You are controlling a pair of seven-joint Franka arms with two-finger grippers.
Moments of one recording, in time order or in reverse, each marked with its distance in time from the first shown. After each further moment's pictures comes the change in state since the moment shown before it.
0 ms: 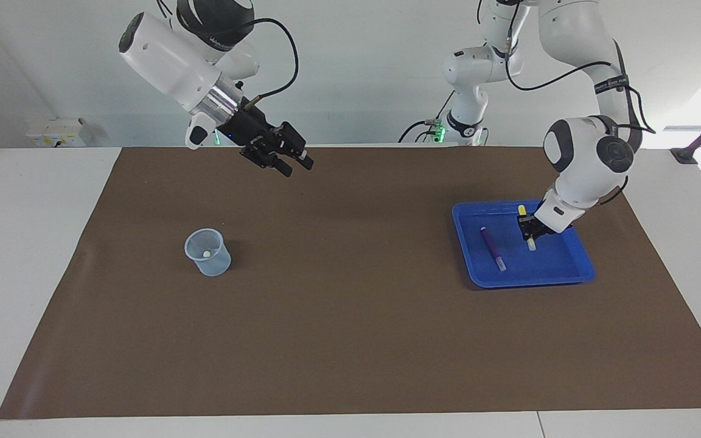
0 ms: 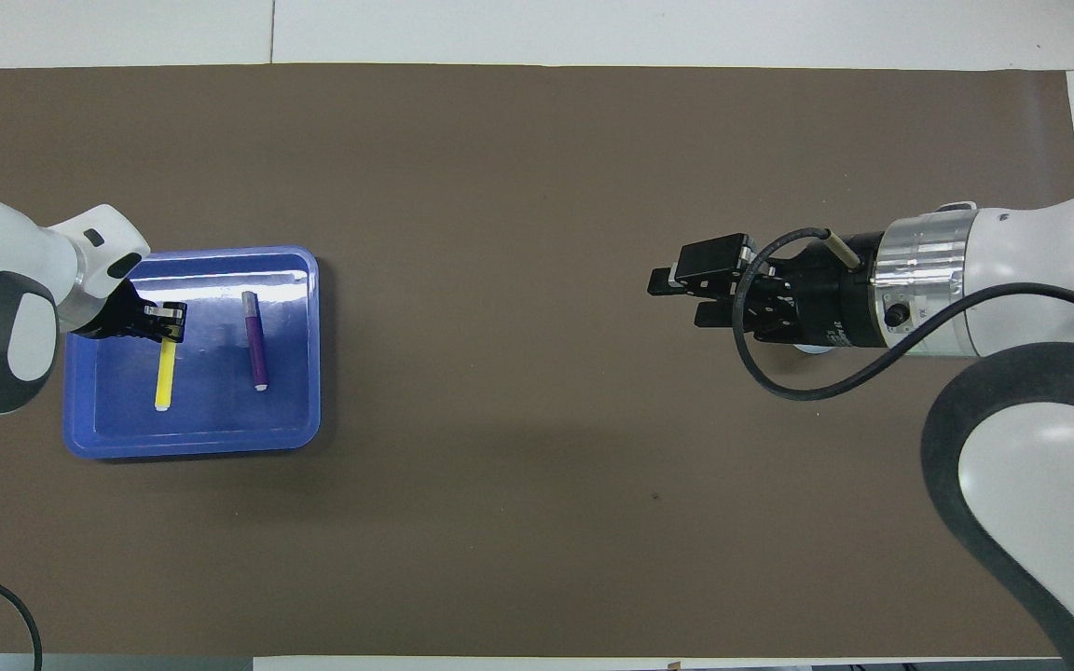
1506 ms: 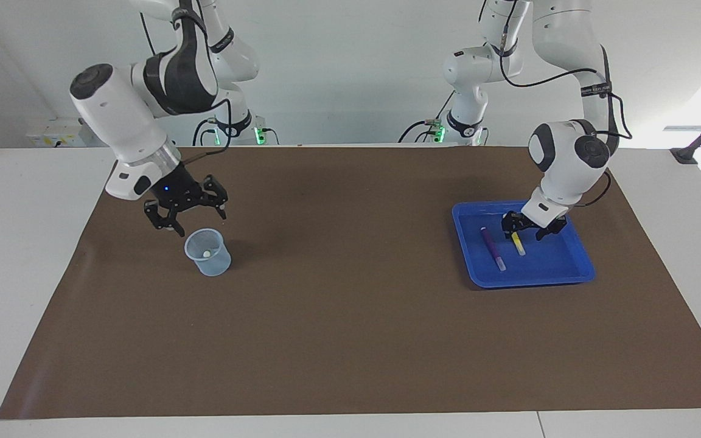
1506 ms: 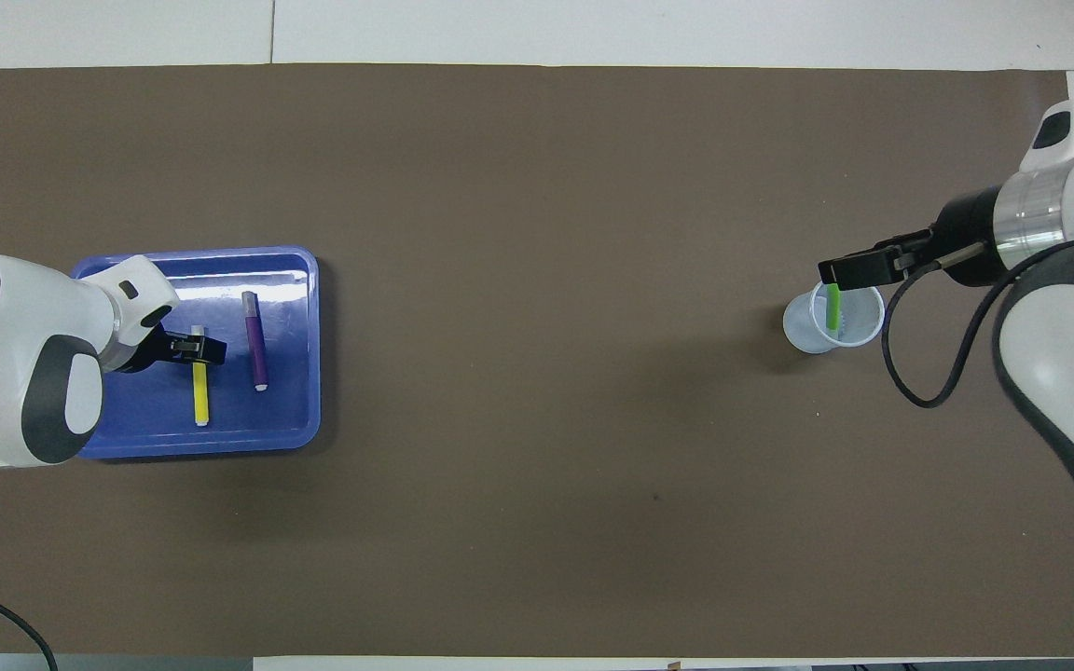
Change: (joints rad) left arm 0.007 -0.015 0.007 -0.259 0.031 0.324 0.148; right arm -0.194 0.108 -0.014 0.105 -0.397 -0.111 -0.696
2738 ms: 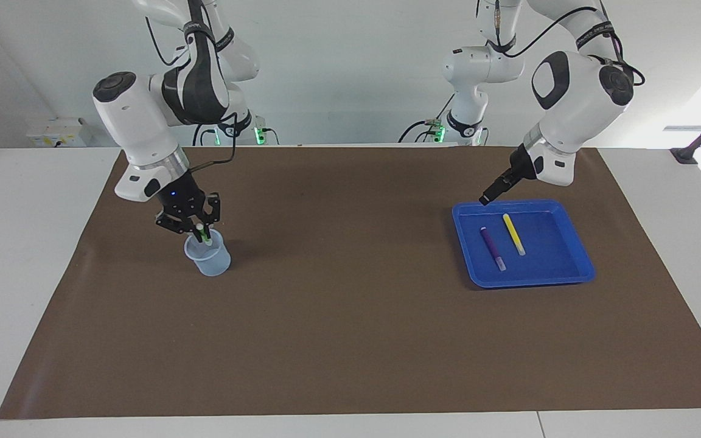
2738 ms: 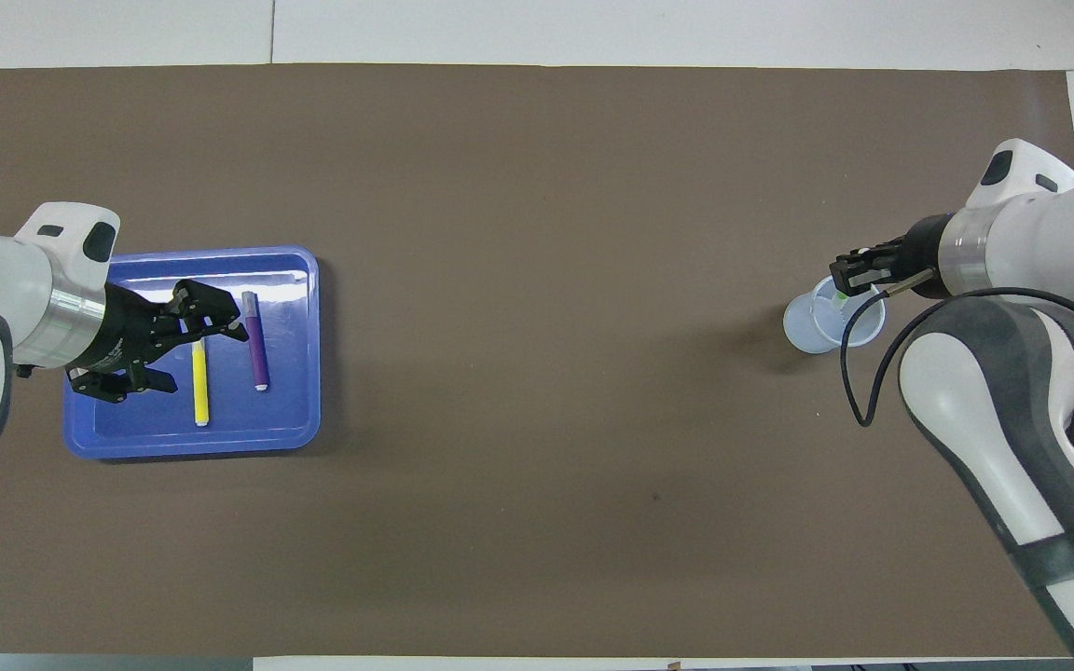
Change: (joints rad) left arm -0.100 -0.200 0.014 0.204 -0.223 -0.492 -0.579; right arm 0.021 0.030 -0.006 -0.210 -0.167 0.347 -0.043
